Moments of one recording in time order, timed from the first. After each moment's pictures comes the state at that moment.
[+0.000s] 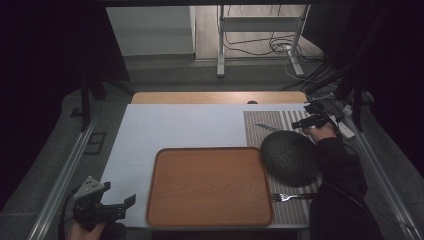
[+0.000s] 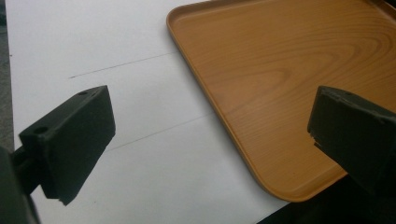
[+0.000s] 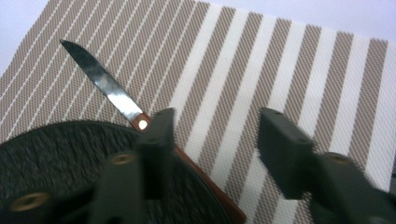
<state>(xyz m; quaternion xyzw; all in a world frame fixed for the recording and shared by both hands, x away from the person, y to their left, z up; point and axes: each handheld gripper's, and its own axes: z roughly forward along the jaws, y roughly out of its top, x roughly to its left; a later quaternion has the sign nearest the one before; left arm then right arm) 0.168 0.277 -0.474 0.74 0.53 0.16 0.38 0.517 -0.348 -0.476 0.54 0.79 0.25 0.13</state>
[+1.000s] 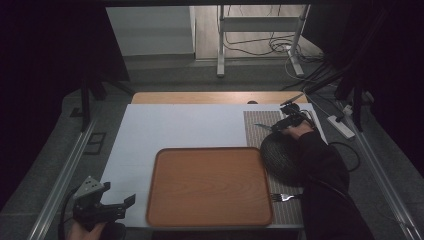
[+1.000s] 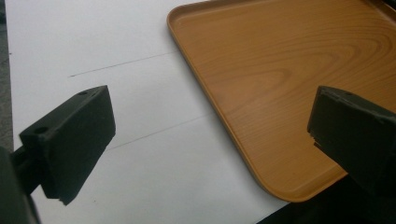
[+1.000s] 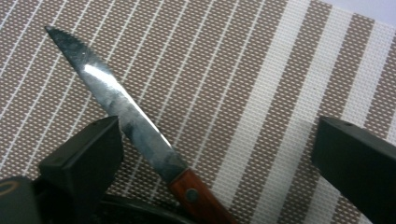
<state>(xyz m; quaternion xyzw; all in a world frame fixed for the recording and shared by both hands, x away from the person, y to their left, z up) 0.169 0.277 -0.475 0.74 0.54 0.16 0.38 0.549 -0.293 -0.513 0.52 0.83 0.18 0.13</state>
